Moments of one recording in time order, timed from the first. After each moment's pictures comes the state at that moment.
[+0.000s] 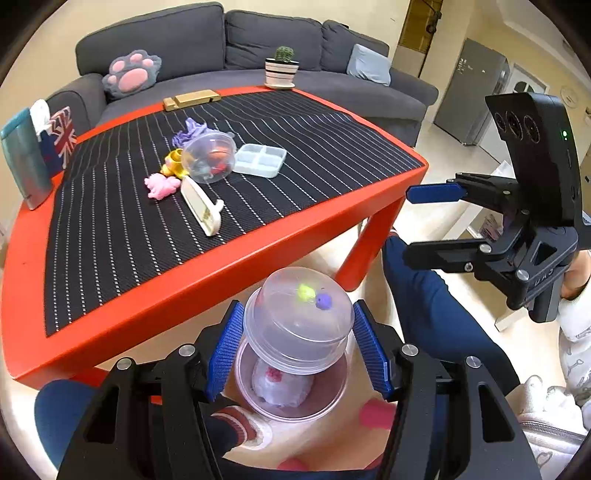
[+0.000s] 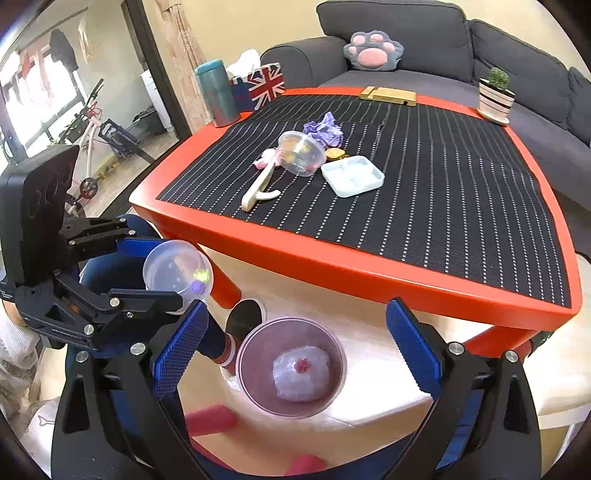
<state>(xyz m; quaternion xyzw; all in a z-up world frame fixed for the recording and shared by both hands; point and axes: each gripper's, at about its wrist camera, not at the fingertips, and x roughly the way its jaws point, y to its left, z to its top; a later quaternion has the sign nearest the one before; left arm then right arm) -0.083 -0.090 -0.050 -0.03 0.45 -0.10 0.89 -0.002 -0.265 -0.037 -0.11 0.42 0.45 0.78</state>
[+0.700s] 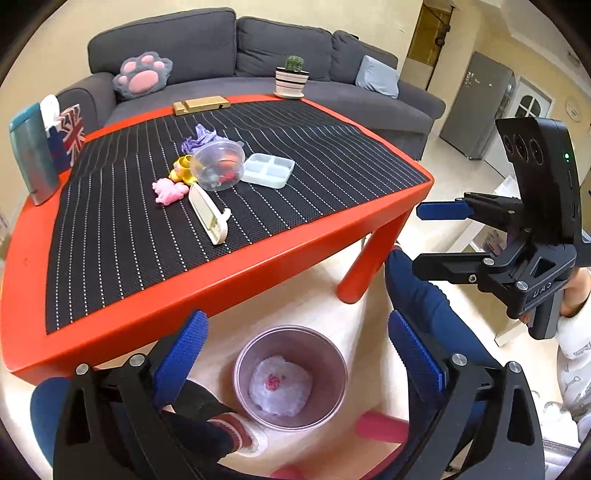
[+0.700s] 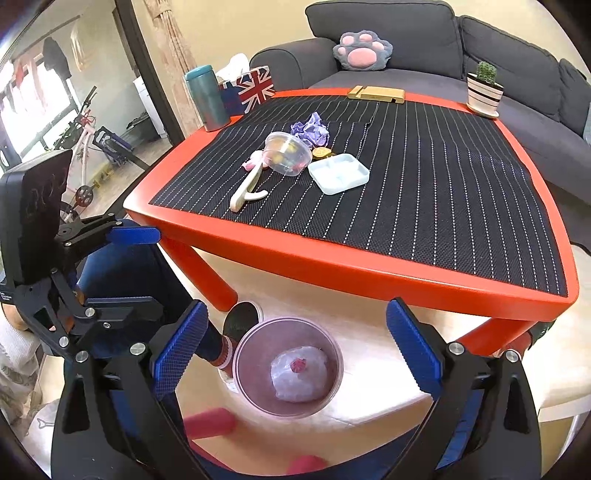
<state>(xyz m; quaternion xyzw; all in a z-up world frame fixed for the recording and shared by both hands) -0.082 -0.086 -0.047 -0.05 0.43 -0.09 0.90 0.000 -0.273 -0.040 -0.10 0.42 0.44 0.79</state>
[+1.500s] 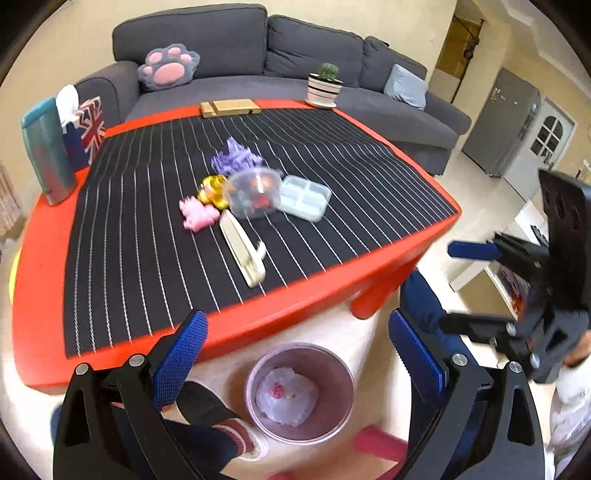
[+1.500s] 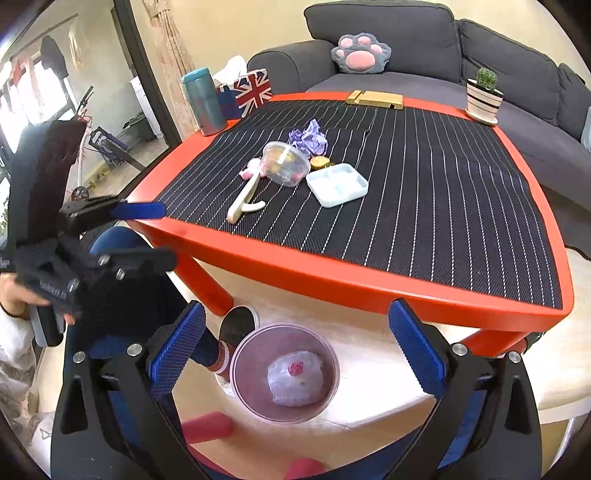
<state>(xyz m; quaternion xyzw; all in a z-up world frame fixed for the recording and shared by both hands) -0.042 -0.063 -0.027 -0.07 0.44 -0.04 0.90 0.007 -0.265 -0.031 -0.11 0.42 0.43 0.79</state>
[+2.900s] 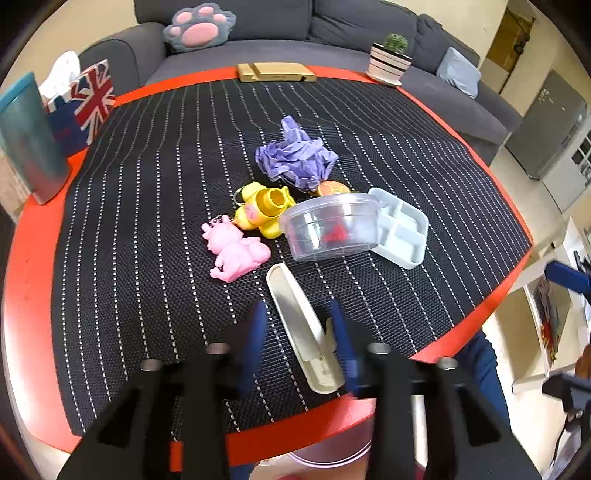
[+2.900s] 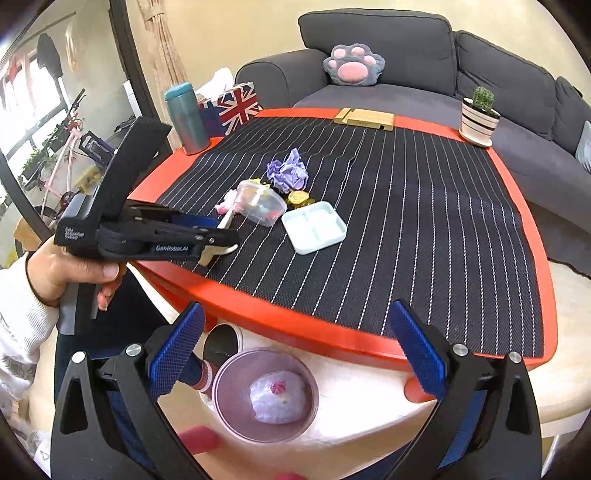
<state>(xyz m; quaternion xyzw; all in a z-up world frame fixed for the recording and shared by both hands) 0.047 -0.023 -0.065 -0.09 0.50 0.02 0.86 0.043 -0.248 -0.012 -0.12 0.40 0.42 0.81</state>
